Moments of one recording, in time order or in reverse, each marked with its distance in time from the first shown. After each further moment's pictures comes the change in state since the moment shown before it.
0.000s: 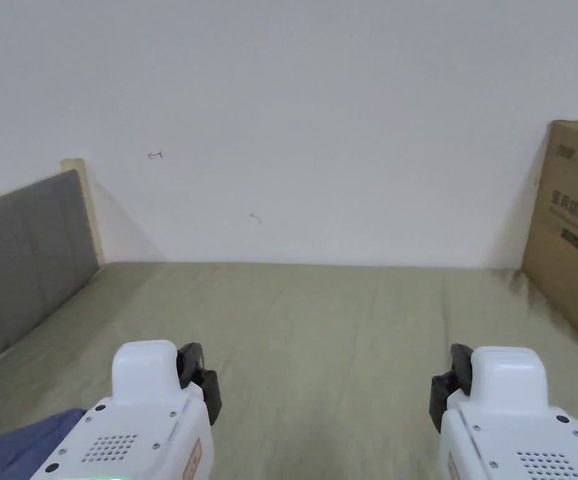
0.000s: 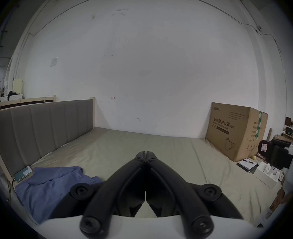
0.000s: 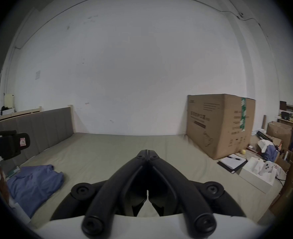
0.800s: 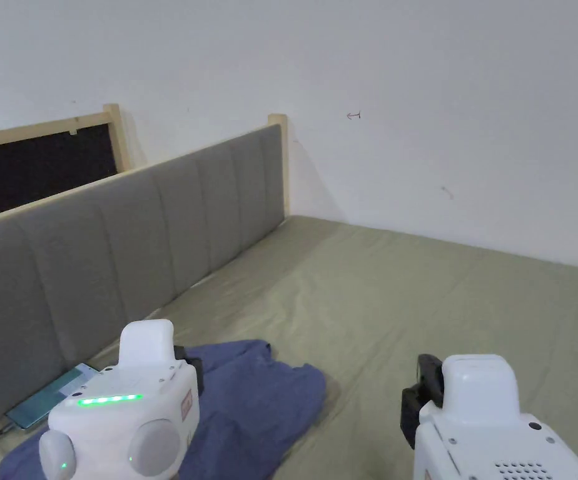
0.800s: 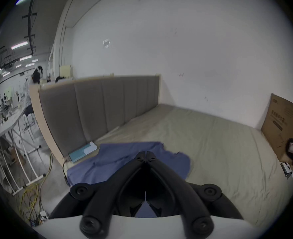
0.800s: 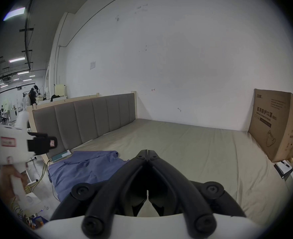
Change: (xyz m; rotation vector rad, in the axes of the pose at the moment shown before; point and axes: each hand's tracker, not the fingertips) left arm -0.199 -0.029 0.016 -0.263 0.520 0.102; right arm -0.167 -0.019 -0.003 -0.103 0.492 0.056
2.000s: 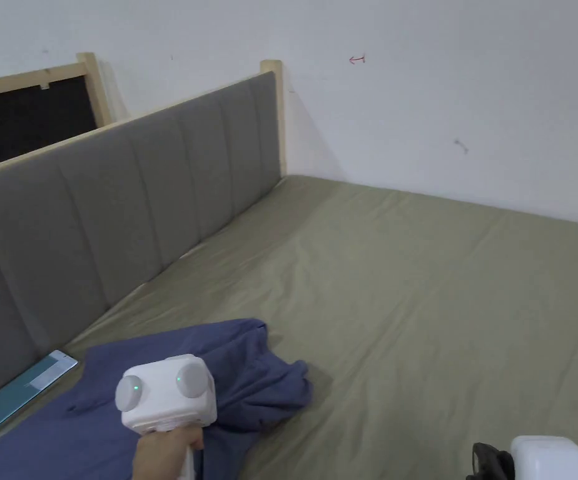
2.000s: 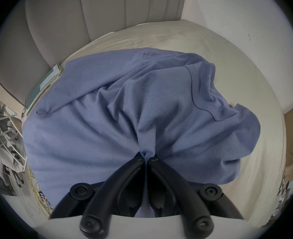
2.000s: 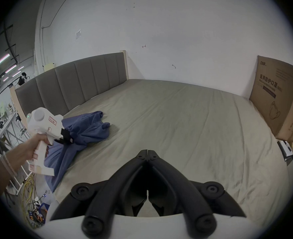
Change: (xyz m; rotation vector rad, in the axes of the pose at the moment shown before) left arm 0.014 -0.047 -0.219 -0.671 0.093 0.066; right arm 0.056 -0.082 -0.056 -0.337 -0.034 -0.047
